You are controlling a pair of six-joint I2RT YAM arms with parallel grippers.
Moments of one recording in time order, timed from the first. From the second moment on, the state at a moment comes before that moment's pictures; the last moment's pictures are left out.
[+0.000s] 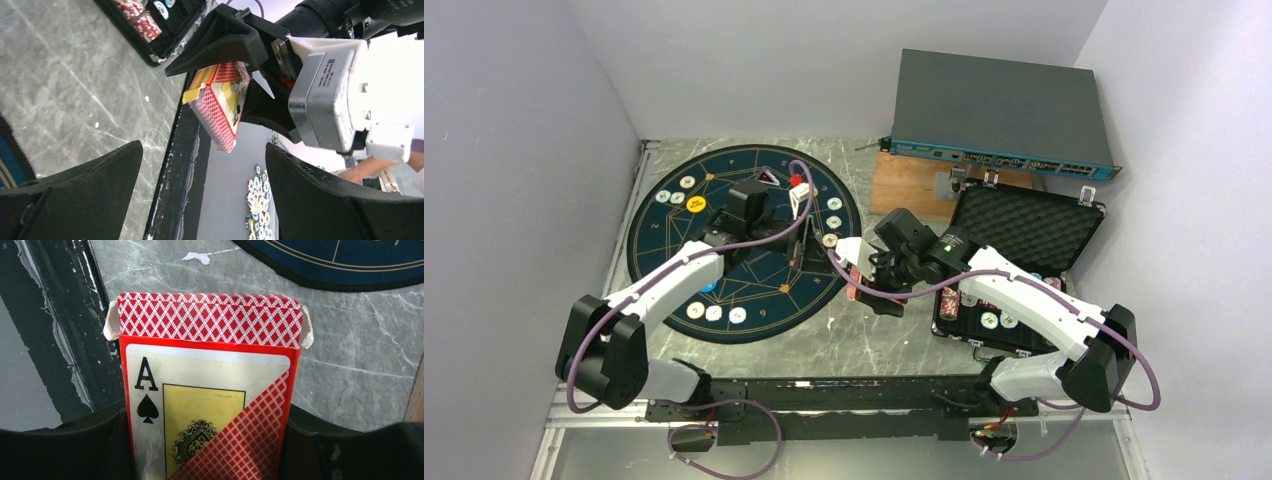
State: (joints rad) left arm -0.43 1.35 0.92 -0.09 1.13 -0.48; right arm 0.85 1.29 1.17 -0.91 -0.26 -0.48
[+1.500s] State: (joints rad) left arm -0.53 1.45 0.93 0.01 1.12 -0.58; right arm 0.85 1.28 1.19 -0.91 -0.24 -0.46
